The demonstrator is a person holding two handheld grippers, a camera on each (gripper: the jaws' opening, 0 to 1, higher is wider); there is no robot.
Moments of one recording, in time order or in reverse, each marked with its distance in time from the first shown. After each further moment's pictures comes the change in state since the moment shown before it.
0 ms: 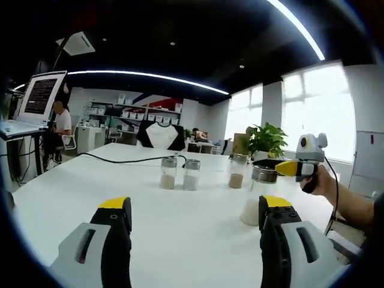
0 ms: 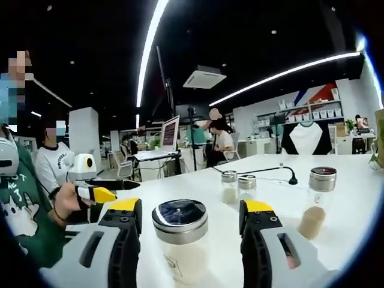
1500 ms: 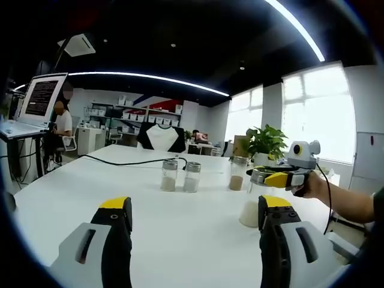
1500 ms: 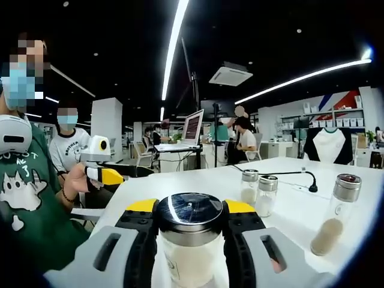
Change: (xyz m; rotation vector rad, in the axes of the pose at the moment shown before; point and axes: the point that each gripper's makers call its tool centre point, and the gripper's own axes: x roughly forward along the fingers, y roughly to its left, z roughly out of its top) left arm -0.003 0.012 0.005 -0.002 -0.009 0.001; right arm 0.017 0.018 -0.014 -0.078 0.029 0.142
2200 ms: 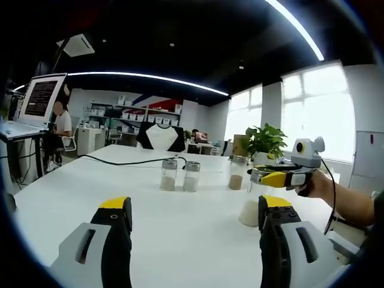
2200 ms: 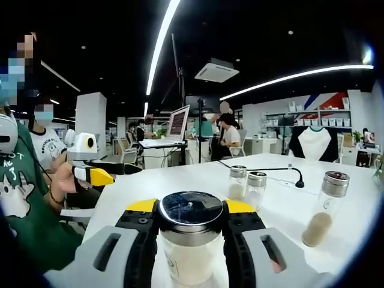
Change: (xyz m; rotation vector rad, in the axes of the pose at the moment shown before) left arm 0.001 -0.004 -0.001 0.008 0.005 -0.006; right arm 0.000 -0.007 -0.001 0.001 0.037 -0.141
